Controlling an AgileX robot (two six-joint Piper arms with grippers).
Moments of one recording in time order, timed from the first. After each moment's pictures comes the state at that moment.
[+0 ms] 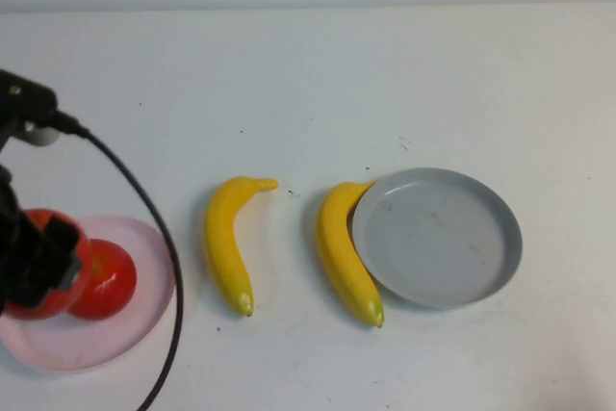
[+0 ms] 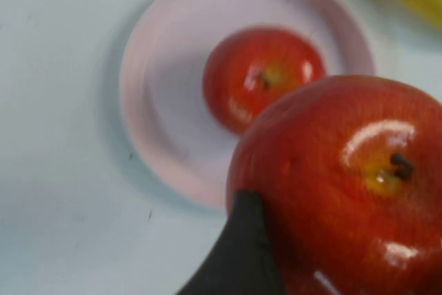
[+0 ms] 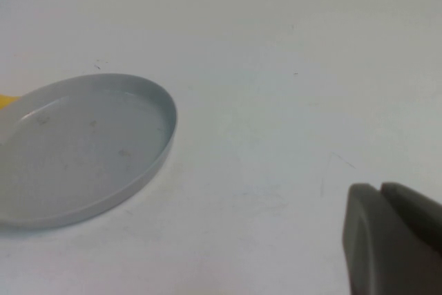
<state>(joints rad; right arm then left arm) 0.04 -0.01 0.03 0.11 0.35 0.05 -0.41 1.13 -1.08 0.16 1.18 0.04</state>
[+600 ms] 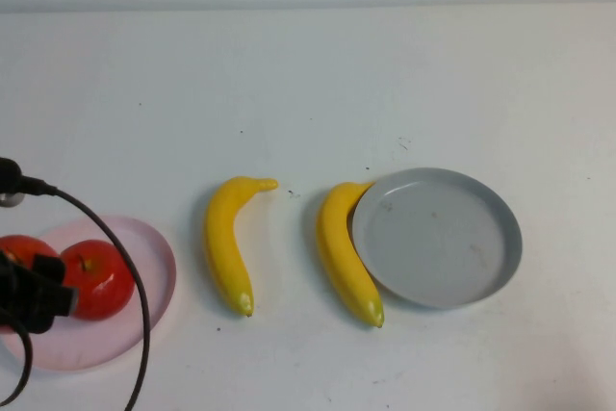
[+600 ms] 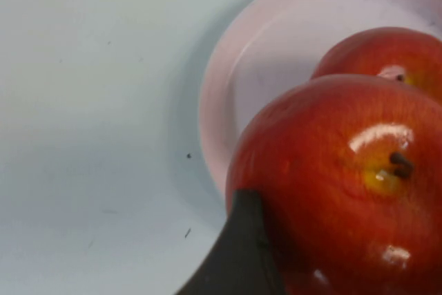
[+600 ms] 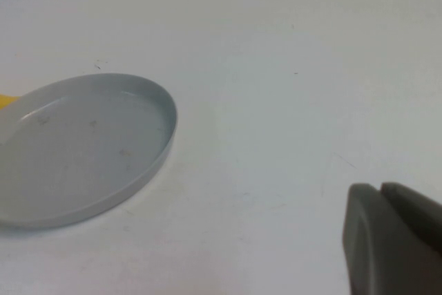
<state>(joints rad) 0.04 -0.01 0.03 0.11 0.35 0.05 -0.41 1.02 -0.70 0.47 0.81 -0.45</state>
